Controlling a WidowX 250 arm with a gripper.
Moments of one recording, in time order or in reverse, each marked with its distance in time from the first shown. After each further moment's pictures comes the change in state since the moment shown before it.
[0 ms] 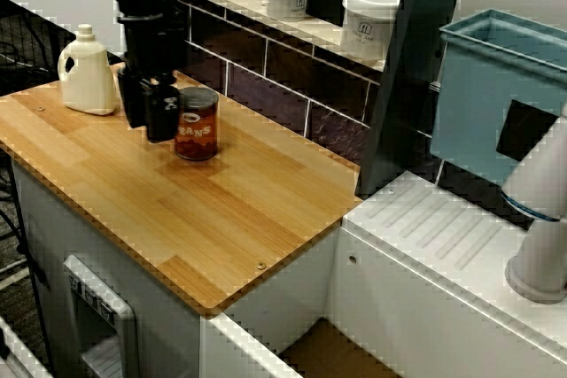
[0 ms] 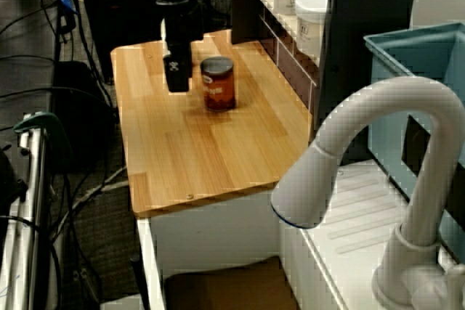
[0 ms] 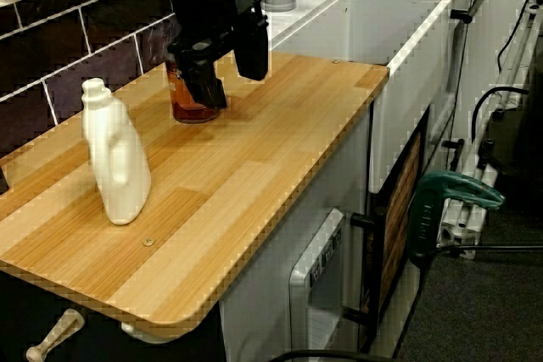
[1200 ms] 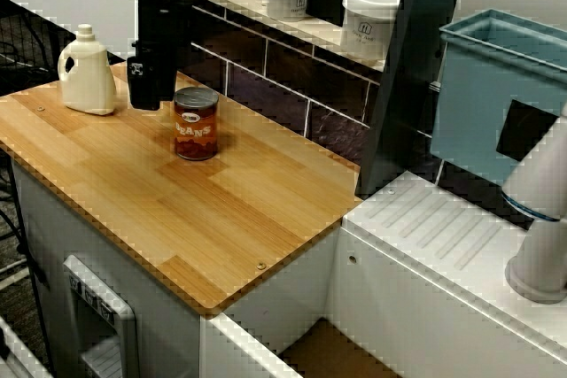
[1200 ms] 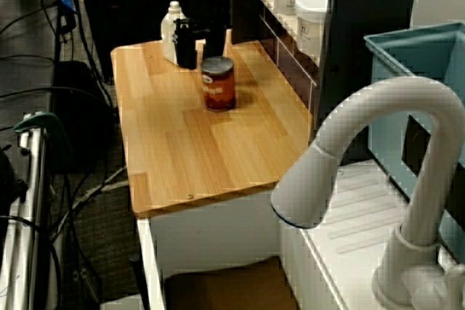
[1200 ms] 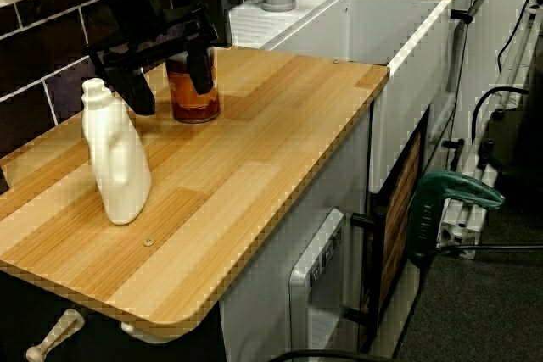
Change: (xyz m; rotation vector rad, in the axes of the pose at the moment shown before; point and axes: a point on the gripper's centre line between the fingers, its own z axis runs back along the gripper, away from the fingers) arm 0.026 0.040 0.007 -0.133 0.128 -0.651
